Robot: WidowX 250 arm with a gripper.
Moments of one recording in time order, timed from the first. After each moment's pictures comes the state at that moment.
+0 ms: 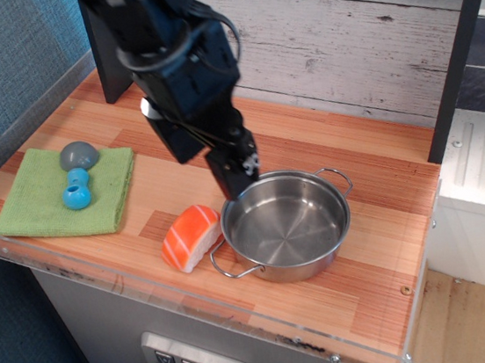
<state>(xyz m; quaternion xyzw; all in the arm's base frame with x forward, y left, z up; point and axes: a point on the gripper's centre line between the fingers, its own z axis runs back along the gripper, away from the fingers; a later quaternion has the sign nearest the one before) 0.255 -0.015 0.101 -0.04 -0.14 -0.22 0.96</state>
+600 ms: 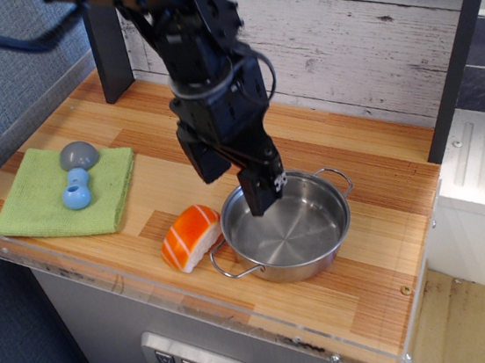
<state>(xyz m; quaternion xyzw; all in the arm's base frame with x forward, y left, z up) 0.277 -0.018 0.058 -0.03 -0.11 -0.20 0.97</state>
